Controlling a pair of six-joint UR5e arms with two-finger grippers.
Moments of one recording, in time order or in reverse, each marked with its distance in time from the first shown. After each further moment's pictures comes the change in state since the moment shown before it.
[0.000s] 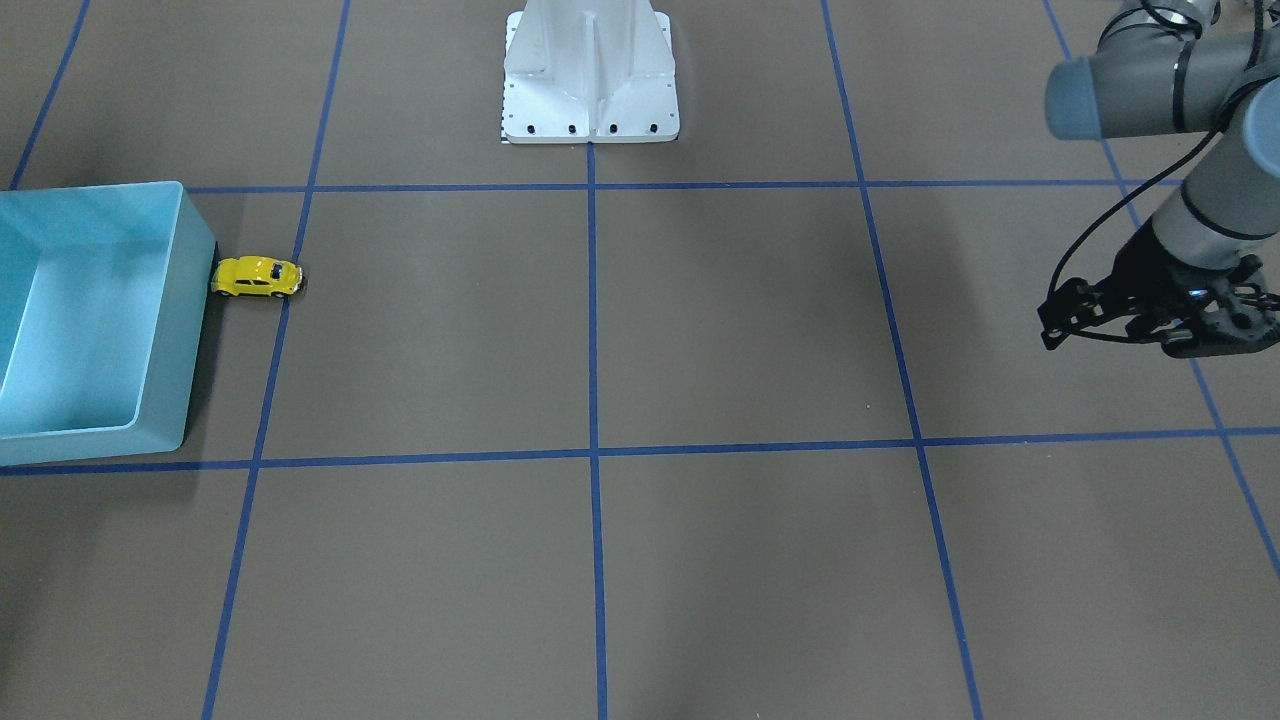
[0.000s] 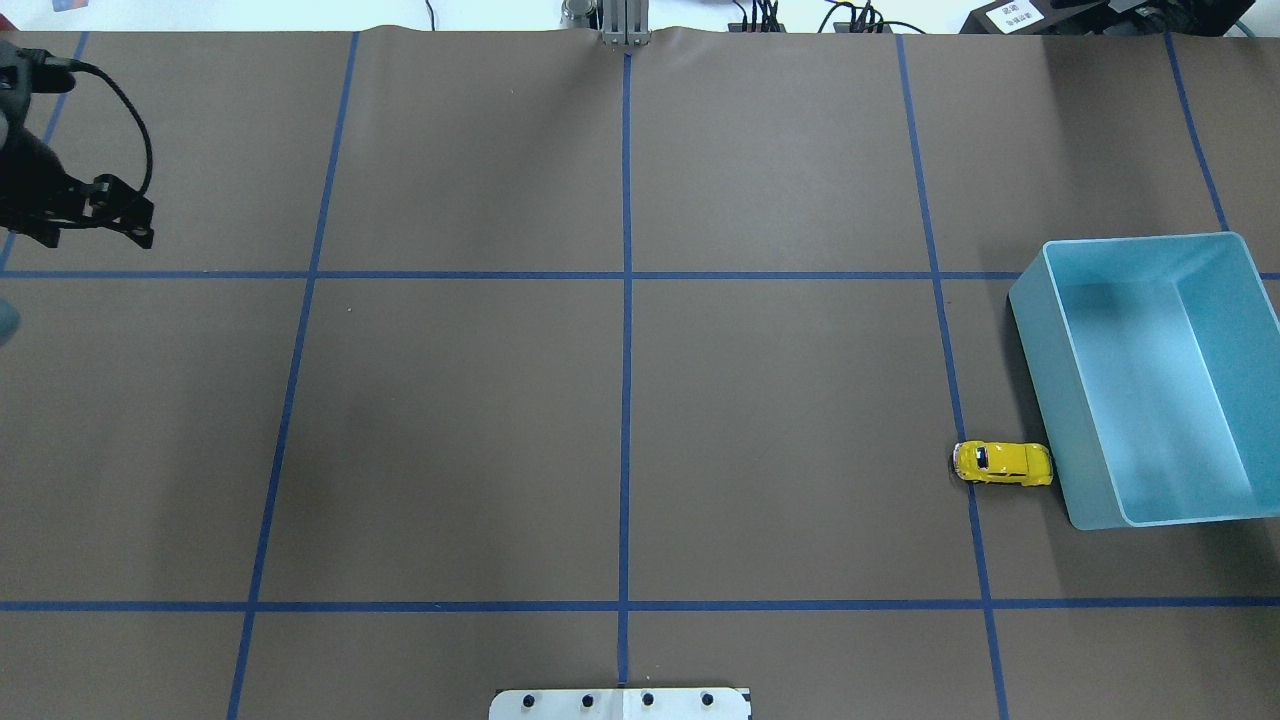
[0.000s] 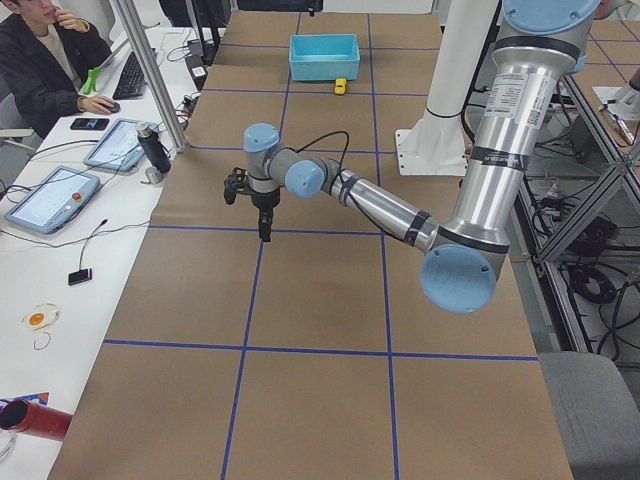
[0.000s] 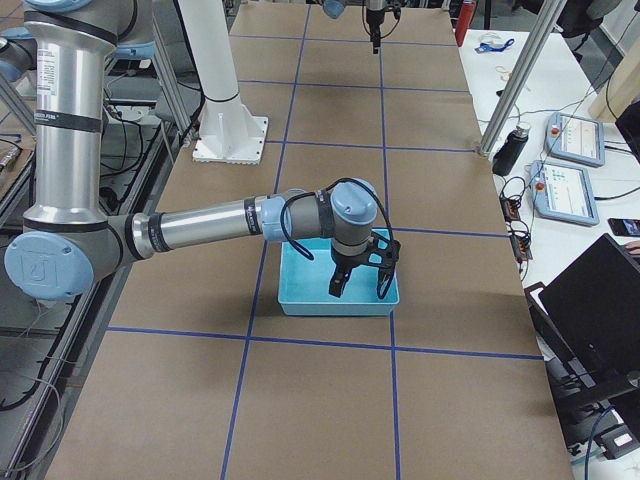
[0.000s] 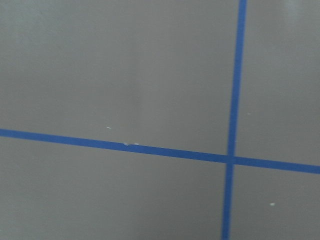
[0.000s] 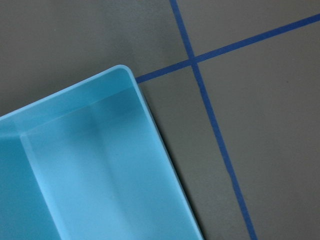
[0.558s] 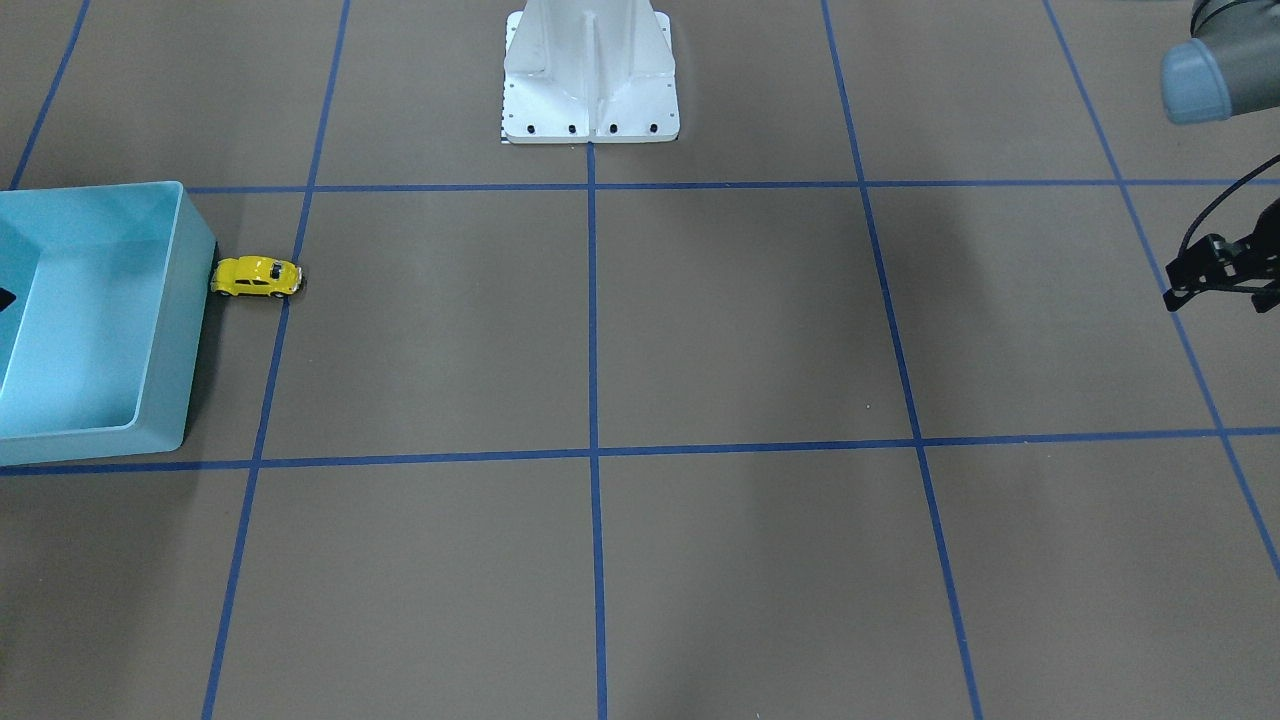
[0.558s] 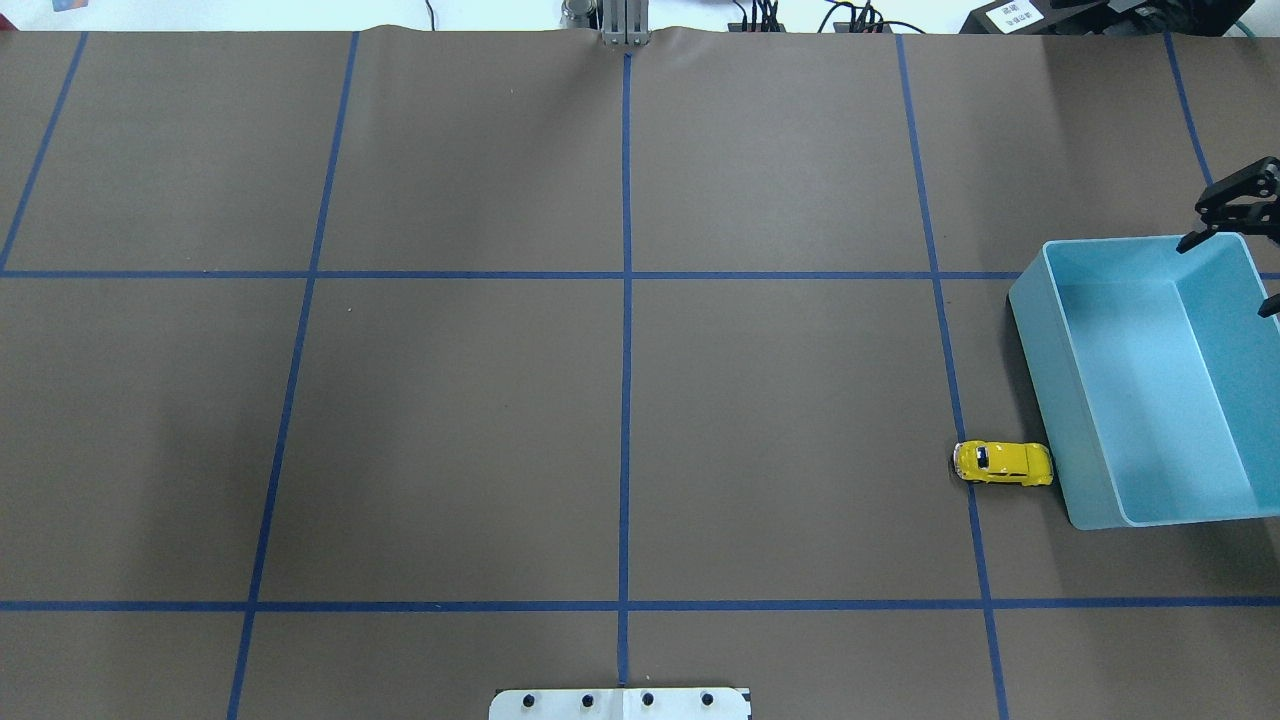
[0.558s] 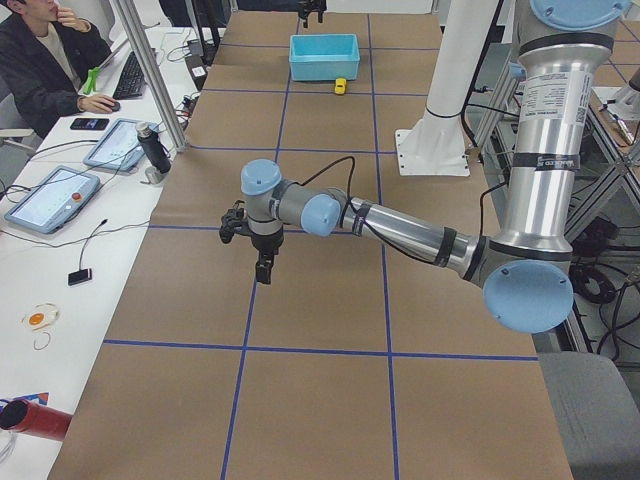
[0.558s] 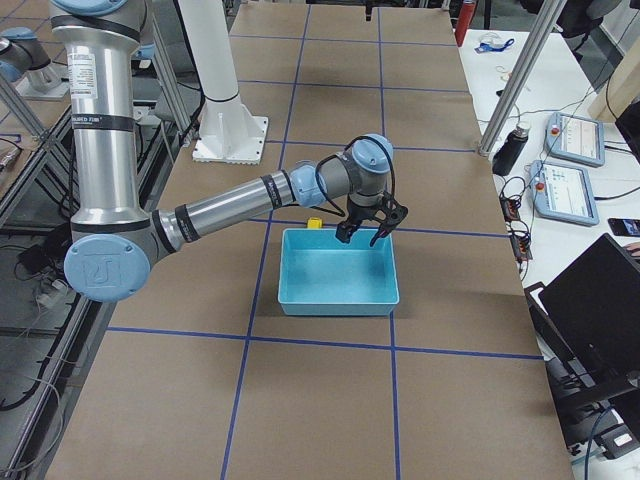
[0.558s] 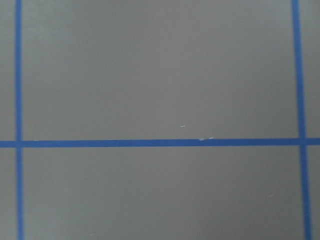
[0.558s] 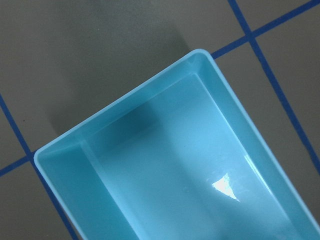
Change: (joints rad) left arm -0.164 0.158 -0.004 -0.025 -0.055 0.317; right arm -0.134 0.049 0.027 0.101 -0.002 0.567
